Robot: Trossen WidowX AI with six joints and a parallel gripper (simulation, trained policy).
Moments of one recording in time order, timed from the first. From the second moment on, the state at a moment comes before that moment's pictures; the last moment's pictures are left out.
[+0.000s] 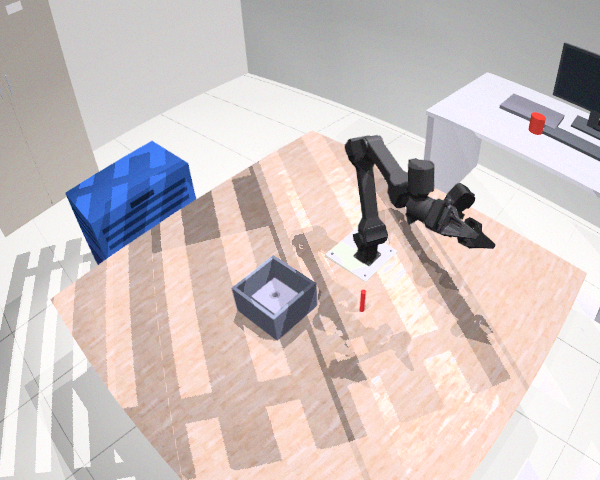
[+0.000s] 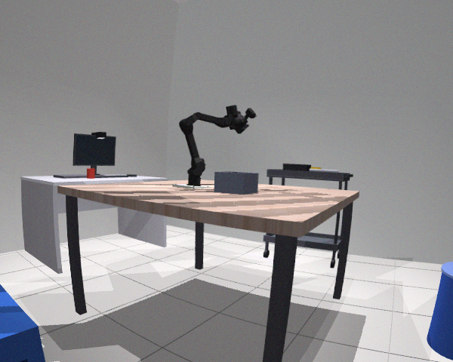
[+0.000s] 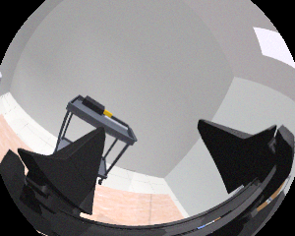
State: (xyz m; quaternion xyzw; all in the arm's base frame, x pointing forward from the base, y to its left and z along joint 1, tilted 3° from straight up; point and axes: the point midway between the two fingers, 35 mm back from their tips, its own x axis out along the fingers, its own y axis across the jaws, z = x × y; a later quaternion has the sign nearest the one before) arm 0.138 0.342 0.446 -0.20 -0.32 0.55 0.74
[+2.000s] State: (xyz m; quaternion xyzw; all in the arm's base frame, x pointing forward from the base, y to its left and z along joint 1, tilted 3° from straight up) arm 0.209 0.167 0.202 0.20 0.47 0.13 0.85
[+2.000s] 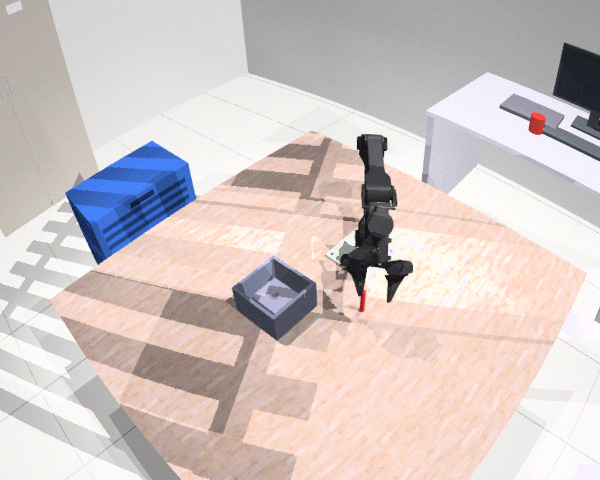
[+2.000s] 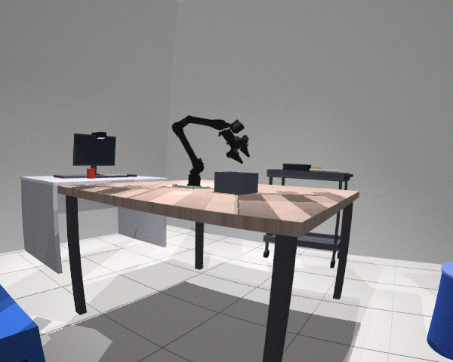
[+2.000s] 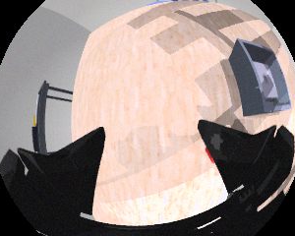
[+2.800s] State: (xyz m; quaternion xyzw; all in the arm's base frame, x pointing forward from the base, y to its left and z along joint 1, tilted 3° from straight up) arm 0.176 0.112 0.115 0.33 0.58 -0.17 0.73
